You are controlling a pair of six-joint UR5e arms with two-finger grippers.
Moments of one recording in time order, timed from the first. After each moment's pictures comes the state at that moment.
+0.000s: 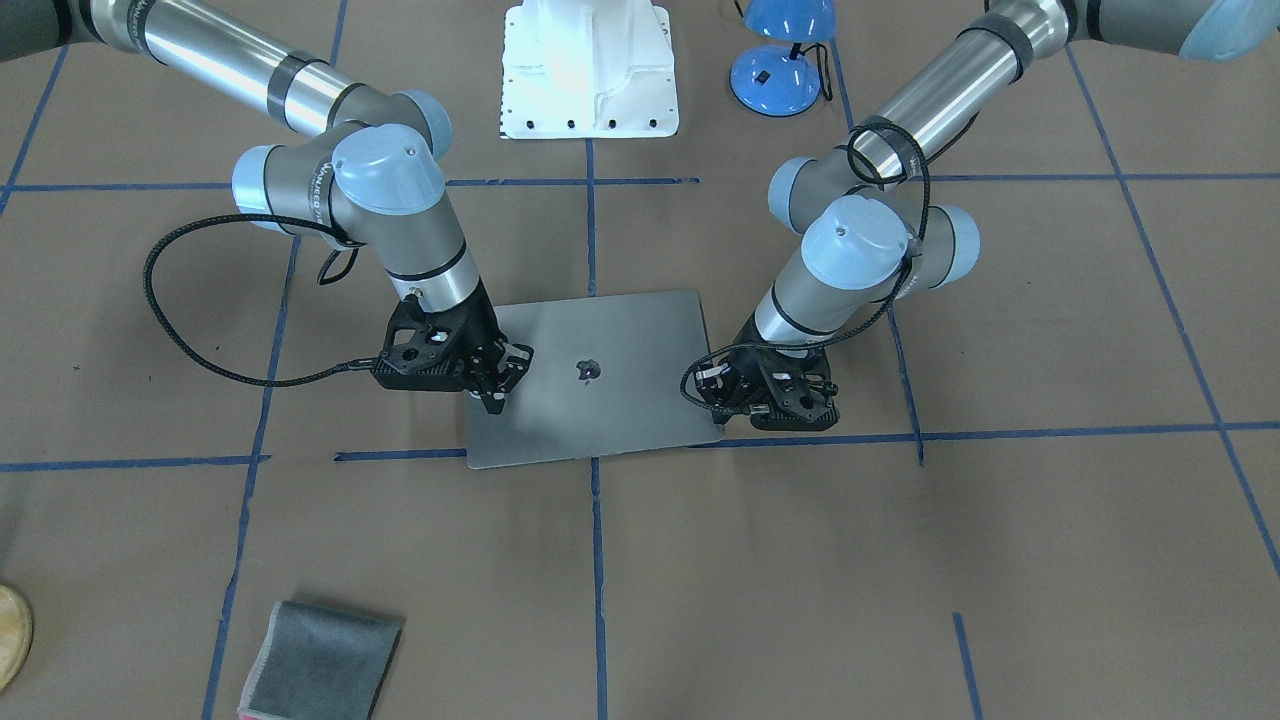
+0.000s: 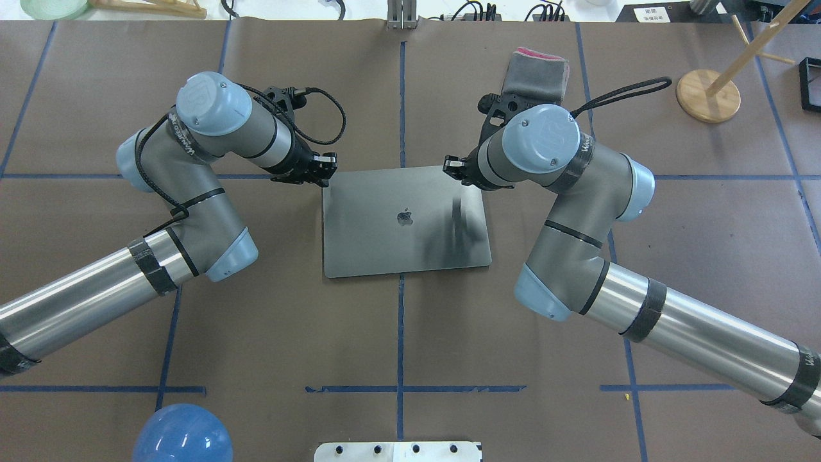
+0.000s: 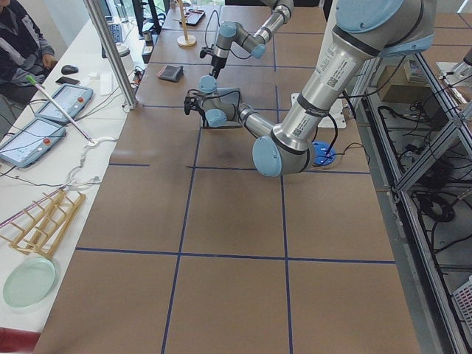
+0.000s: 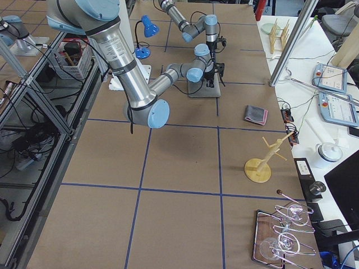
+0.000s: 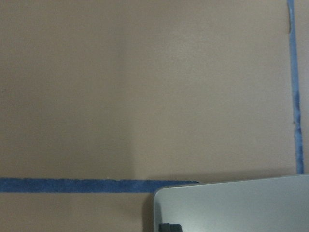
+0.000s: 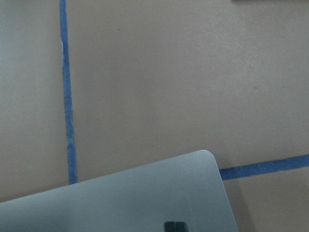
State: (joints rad) left arm -0.72 -2.24 -1.29 -2.19 -2.04 -1.24; right arm 0.63 -0.92 1.49 -1.17 1.76 1.38
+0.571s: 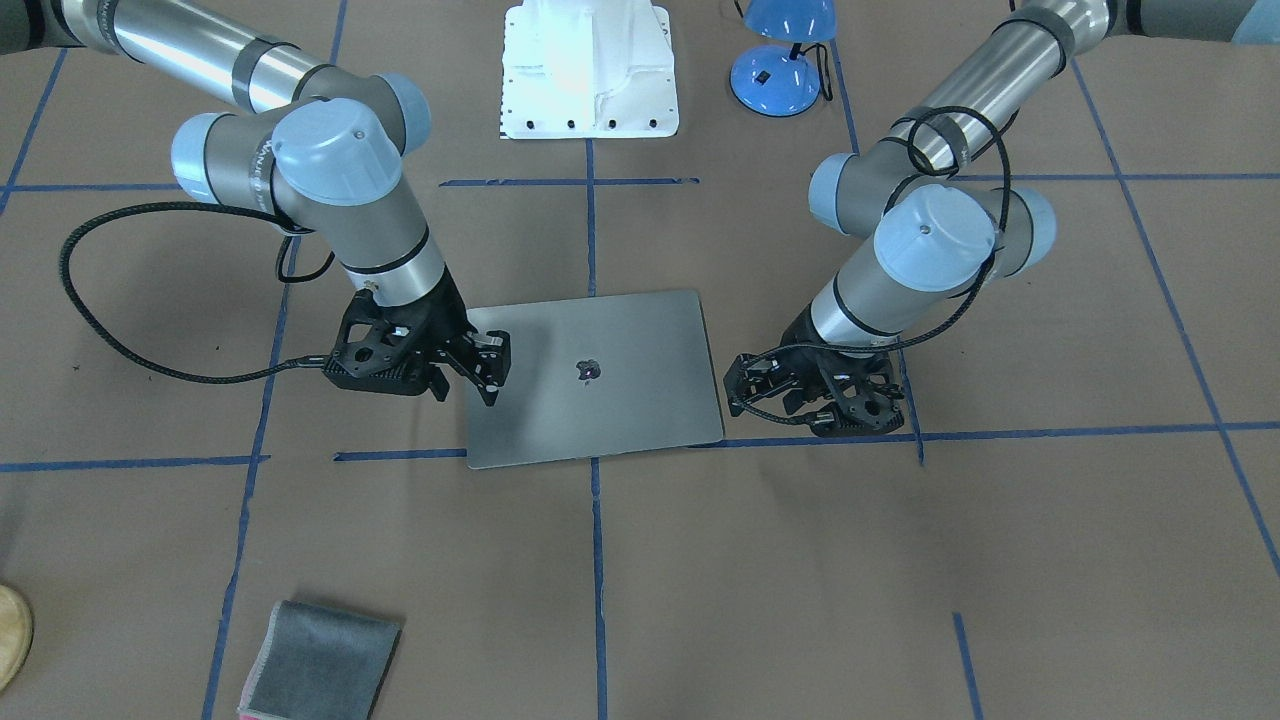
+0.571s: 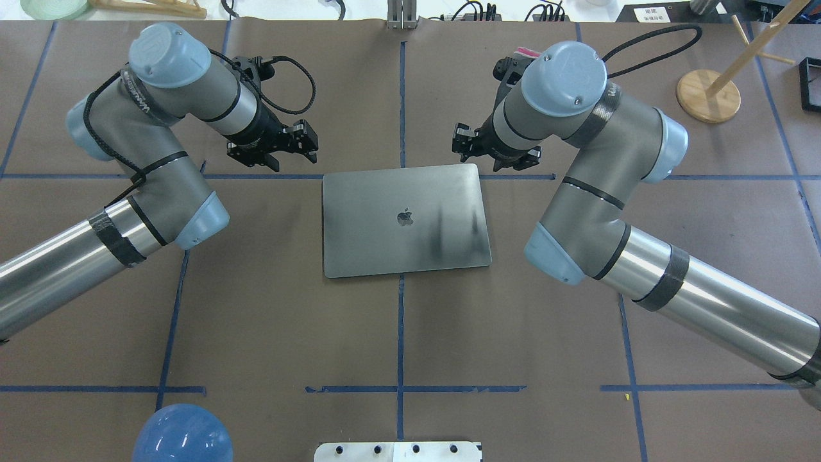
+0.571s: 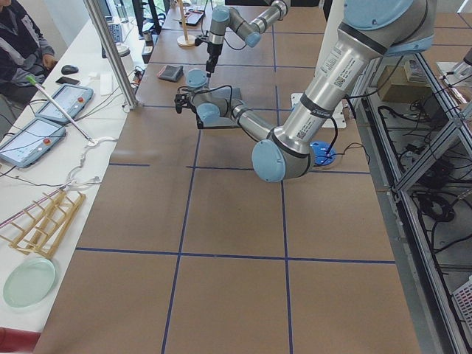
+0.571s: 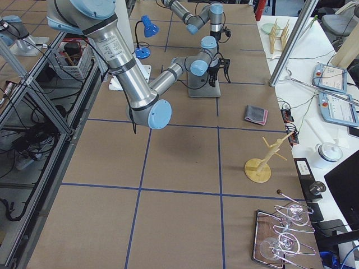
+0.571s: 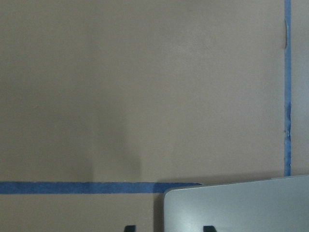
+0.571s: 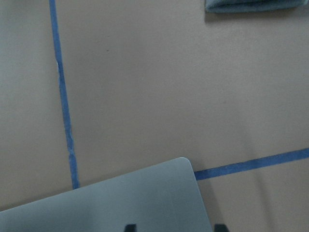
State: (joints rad) left arm -0.83 -2.19 -1.42 -2.01 -2.17 -1.21; right arm 0.74 -0.94 1.60 -1.37 1.93 1.31
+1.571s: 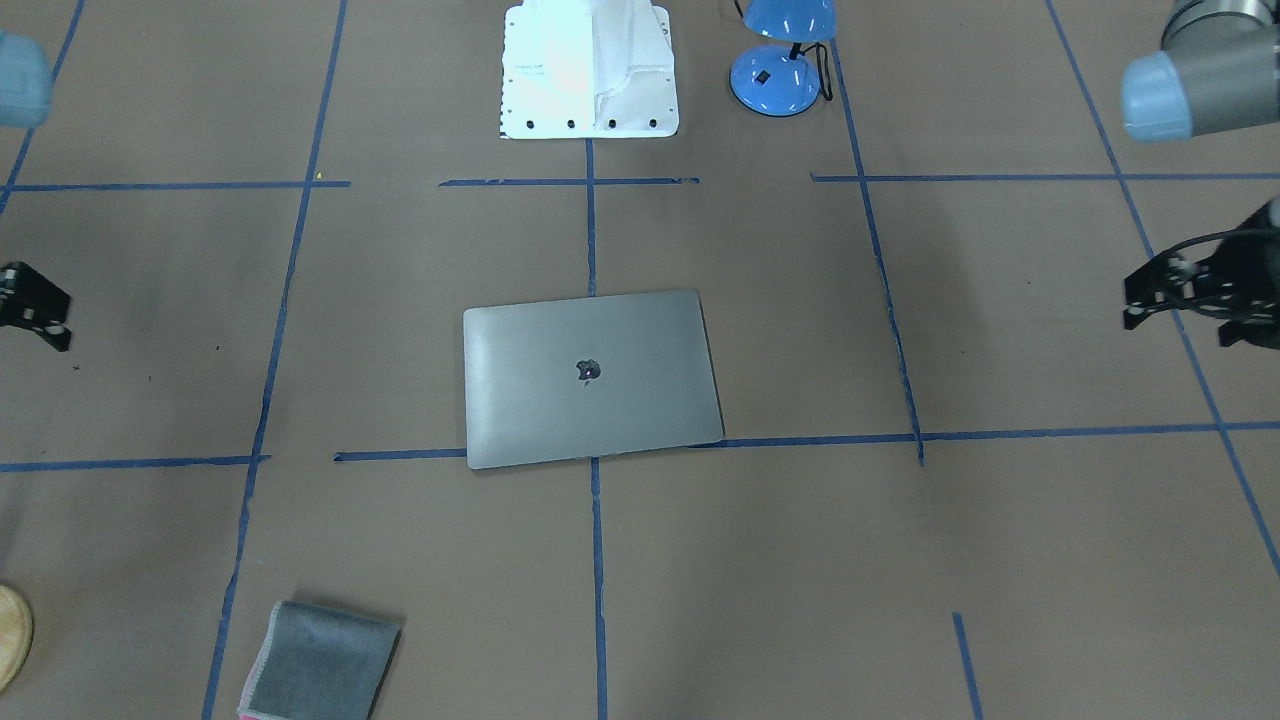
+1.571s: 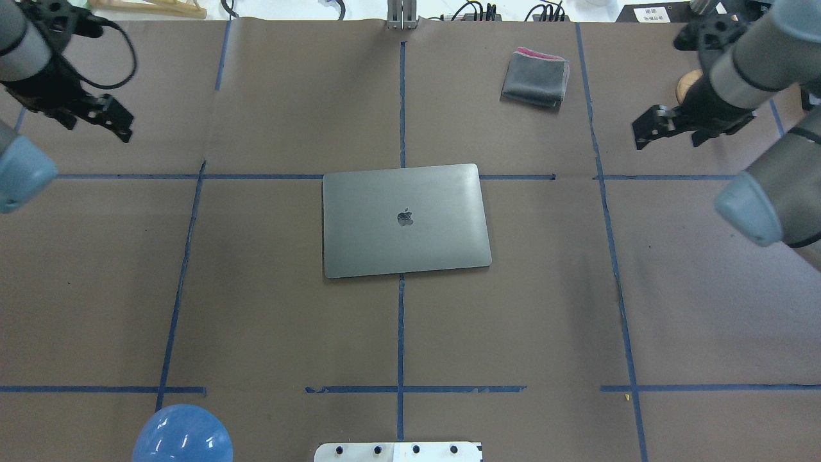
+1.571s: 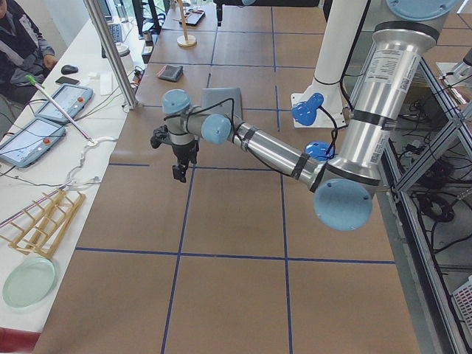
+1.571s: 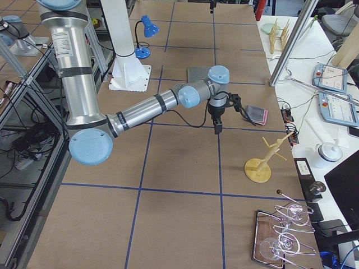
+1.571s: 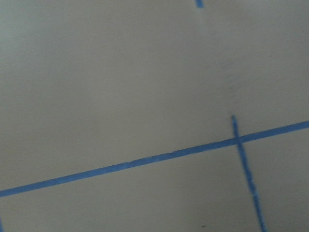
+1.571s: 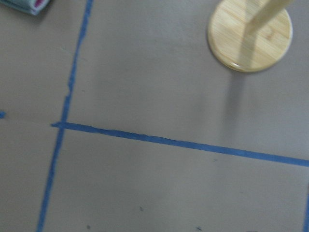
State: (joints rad) left arm -1.32 -1.75 -1.76 -1.47 -2.28 -0.09; right arm 1.26 -1.48 1.86 -1.57 2.24 0.30
